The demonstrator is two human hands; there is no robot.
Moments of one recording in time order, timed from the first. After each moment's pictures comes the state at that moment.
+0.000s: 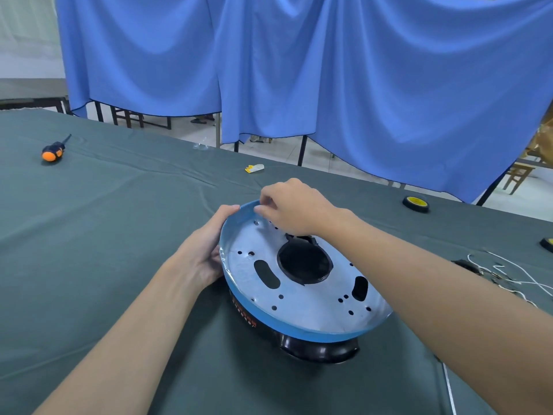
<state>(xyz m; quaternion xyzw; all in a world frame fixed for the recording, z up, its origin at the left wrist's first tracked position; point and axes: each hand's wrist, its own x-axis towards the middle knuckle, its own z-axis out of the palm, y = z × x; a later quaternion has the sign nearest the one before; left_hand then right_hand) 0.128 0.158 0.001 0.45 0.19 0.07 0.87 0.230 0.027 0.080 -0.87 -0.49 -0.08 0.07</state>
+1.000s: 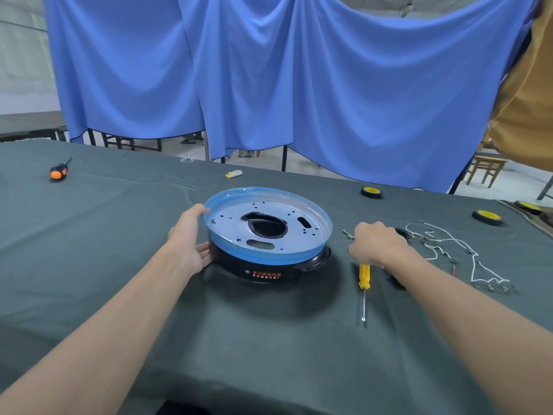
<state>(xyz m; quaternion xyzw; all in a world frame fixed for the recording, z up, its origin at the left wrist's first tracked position) 0.068 0.082 0.041 0.45 0.38 0.18 0.79 0.201 -0.181 0.055 -0.99 -0.13 0.01 0.00</state>
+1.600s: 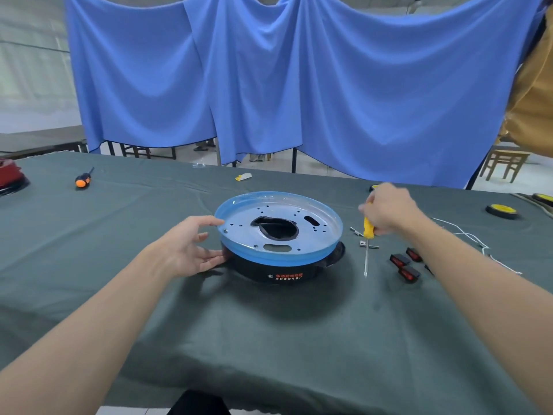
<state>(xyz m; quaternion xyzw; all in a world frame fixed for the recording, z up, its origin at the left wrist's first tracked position) 0.046 0.109 0.038 0.56 0.32 0.04 0.76 0.200 -0.186 0.100 -0.97 -0.11 -0.06 0.21</state>
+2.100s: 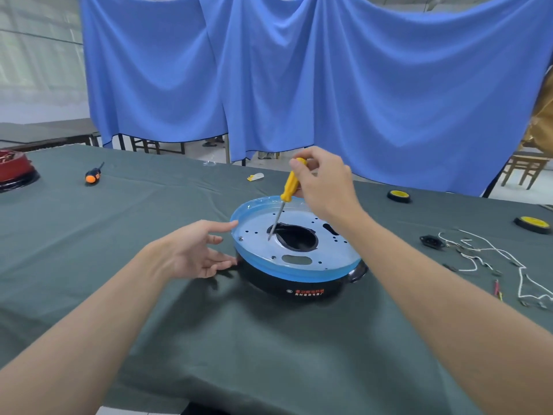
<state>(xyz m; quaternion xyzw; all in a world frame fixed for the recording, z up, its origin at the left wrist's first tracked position) 0.050 0.138 0.039 0.64 0.28 -0.06 0.71 0.152 -0.064 0.120 -0.75 -0.35 -0.14 0.55</state>
